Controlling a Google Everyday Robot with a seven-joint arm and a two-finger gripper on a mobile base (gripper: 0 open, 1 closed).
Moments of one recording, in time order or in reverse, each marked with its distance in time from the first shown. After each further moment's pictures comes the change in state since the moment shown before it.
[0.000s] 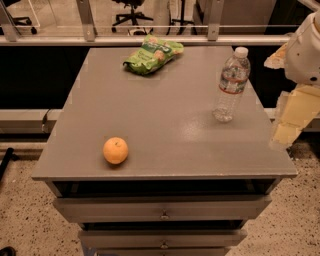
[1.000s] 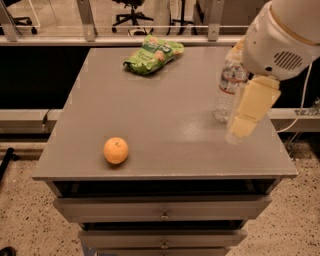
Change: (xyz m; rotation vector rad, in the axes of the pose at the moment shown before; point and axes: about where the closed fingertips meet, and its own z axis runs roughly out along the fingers) arm -0.079 0.013 0.000 -0.035 -0.120 -0.050
